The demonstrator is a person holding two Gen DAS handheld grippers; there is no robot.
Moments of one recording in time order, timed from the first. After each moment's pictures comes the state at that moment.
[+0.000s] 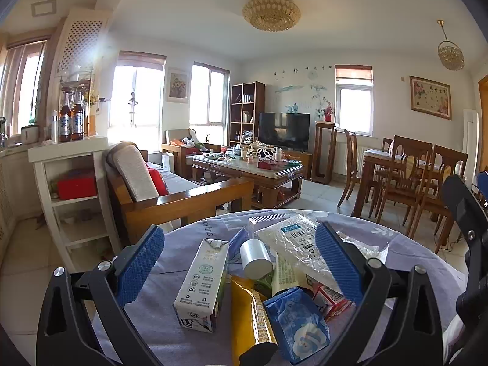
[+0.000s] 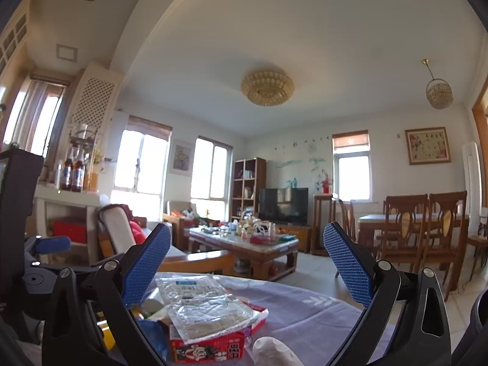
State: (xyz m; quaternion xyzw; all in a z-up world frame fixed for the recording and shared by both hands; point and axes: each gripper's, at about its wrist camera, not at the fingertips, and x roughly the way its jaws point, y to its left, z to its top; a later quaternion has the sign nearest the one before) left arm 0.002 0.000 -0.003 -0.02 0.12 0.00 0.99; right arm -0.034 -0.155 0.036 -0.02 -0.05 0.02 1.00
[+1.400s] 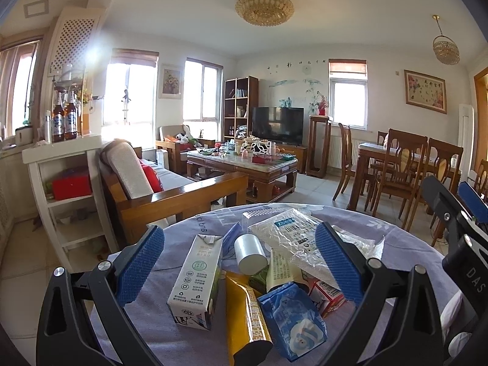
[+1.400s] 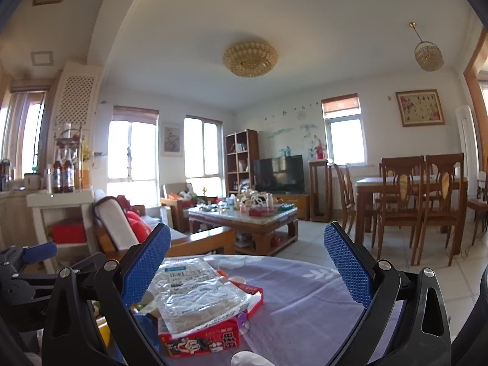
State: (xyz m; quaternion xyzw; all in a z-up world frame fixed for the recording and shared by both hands) left arm 0.003 0.000 0.000 -0.01 0.14 -0.01 0.99; right arm 0.013 -0.160 0.031 0.04 0.02 0.00 1.00
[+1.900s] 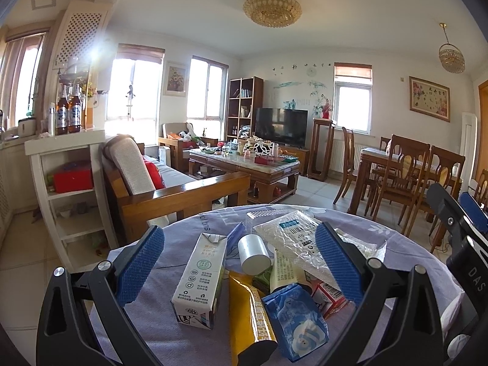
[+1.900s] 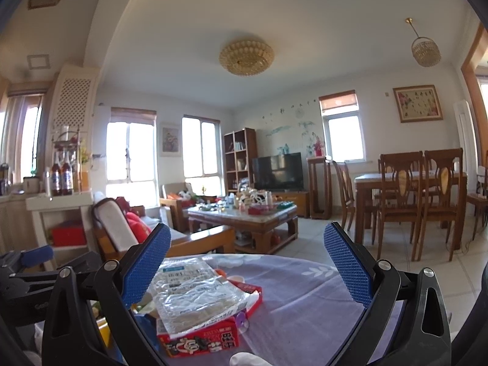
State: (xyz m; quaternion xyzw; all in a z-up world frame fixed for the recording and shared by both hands) left arm 0.001 0.008 0.001 -0.03 0.14 -0.01 0.99; right arm 0.015 -0.161 0.031 0.05 0.03 0.00 1.00
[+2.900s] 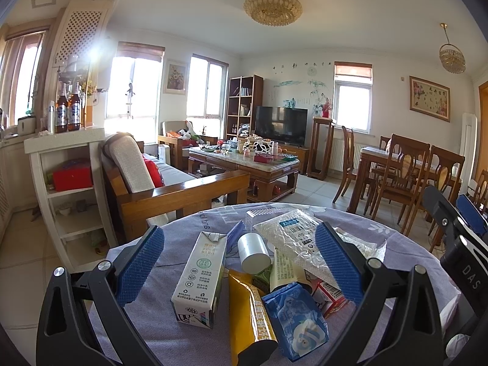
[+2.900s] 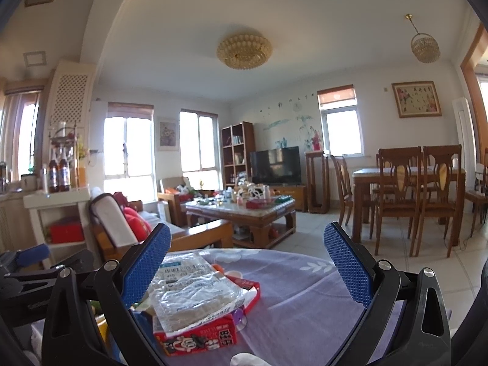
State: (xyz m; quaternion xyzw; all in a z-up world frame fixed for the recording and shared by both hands) left arm 0.000 0.005 0.000 -0.03 0.14 -0.01 0.99; right arm 0.021 -0.159 0.026 0.05 0.04 0.00 1.00
